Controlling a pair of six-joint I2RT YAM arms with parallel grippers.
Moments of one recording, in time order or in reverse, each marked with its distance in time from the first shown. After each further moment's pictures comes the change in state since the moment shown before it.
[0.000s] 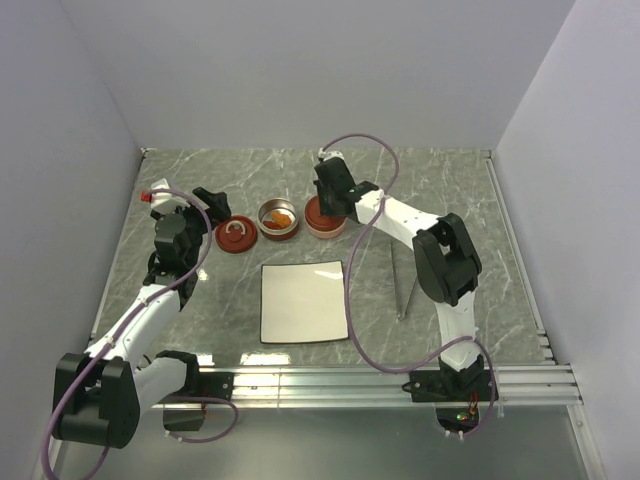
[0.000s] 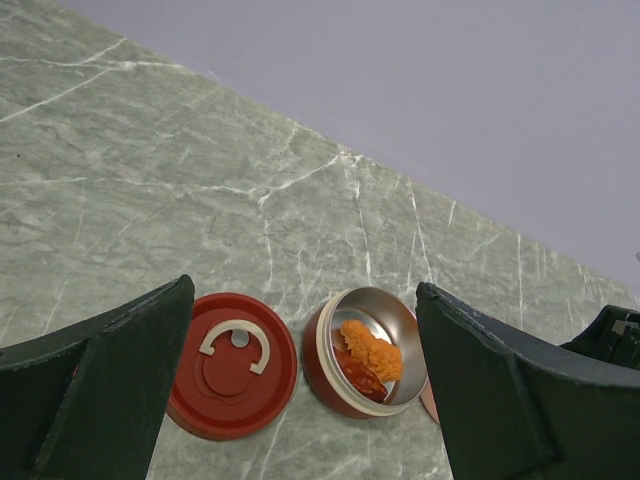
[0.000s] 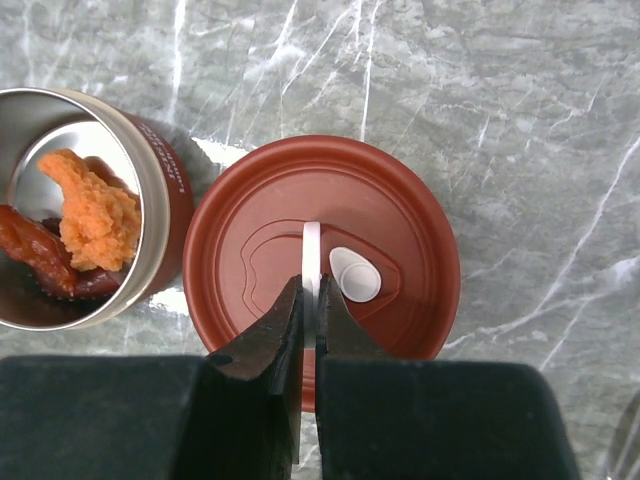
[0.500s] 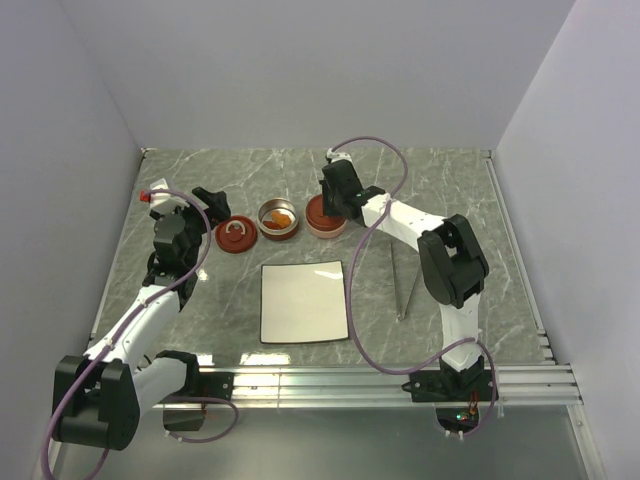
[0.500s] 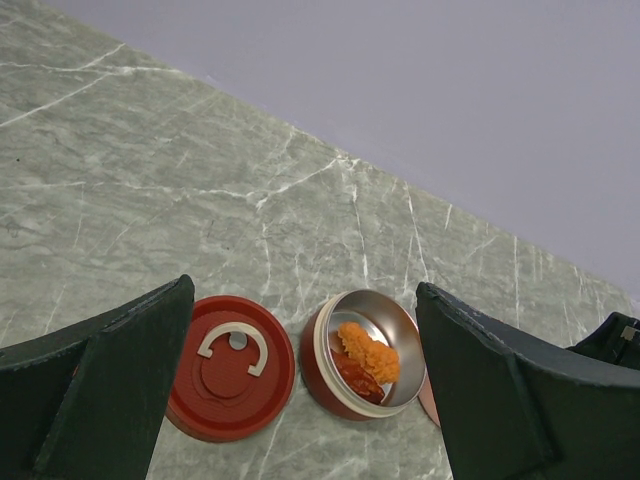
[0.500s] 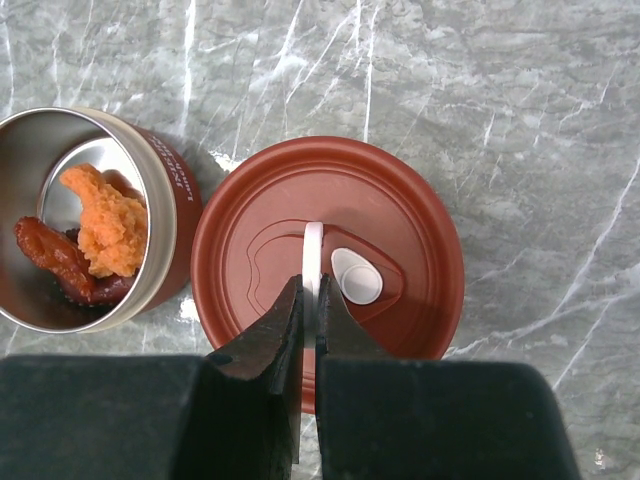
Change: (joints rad) left arm 0.000 -0.011 0.000 0.000 0.000 0.000; right arm -0.026 -0.051 -0.109 0.118 -0.050 0.060
